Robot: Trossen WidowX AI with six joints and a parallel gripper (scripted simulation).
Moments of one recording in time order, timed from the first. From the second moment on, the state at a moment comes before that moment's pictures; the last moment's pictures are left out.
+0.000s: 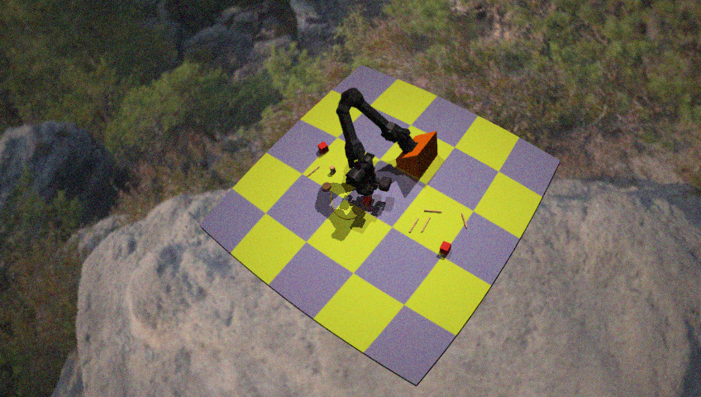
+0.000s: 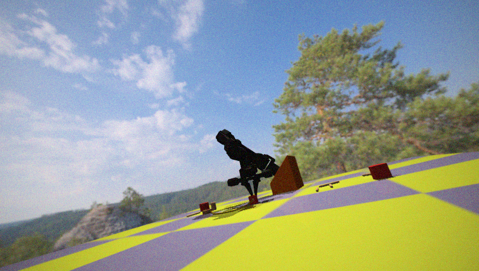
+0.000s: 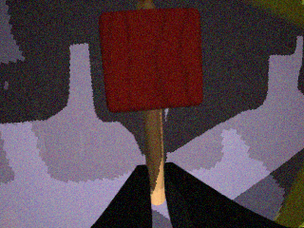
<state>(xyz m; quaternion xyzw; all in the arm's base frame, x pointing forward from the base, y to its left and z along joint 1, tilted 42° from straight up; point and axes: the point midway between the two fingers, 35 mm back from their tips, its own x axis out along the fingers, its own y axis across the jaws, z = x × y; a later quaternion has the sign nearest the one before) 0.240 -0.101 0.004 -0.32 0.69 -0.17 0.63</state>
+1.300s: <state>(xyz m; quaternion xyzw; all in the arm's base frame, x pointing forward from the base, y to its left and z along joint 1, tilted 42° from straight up) 0.201 -0.107 0.012 -0.32 0.69 -0.18 0.63</state>
